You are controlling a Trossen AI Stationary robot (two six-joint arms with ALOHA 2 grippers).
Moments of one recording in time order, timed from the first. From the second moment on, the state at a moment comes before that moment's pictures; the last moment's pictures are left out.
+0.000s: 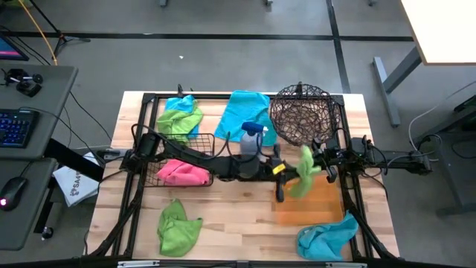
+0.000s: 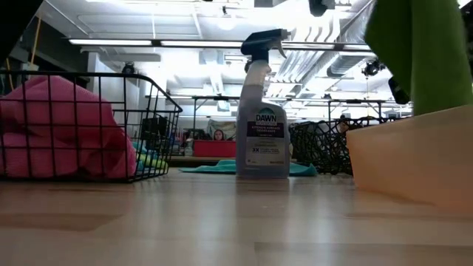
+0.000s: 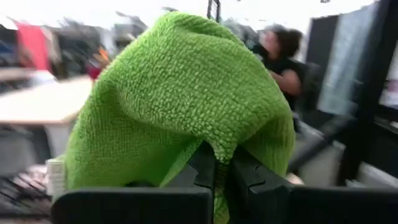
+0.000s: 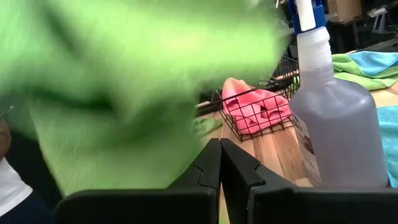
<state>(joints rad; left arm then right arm) -0.20 2.15 1.66 0.57 -0.21 -0.01 -0.03 0.01 0.01 0.05 -0.21 0.38</state>
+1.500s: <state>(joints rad) -0.16 2.10 1.97 -0.47 0.07 0.09 -0.03 0.01 0.01 0.05 -0.21 0.38</state>
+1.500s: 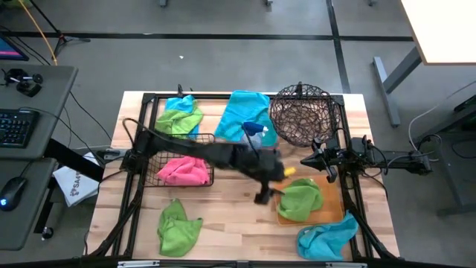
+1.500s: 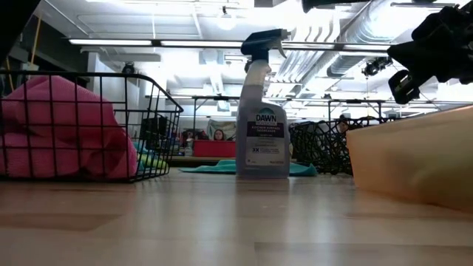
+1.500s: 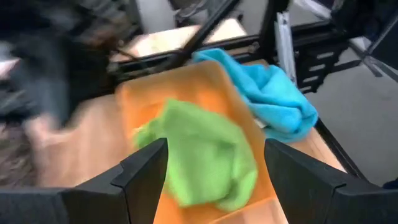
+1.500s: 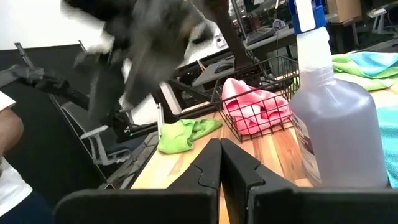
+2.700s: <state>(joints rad) 0.70 1.21 1.10 -1.07 -0.29 -0.39 -0.03 0.03 0.01 0.05 -0.21 0.38</state>
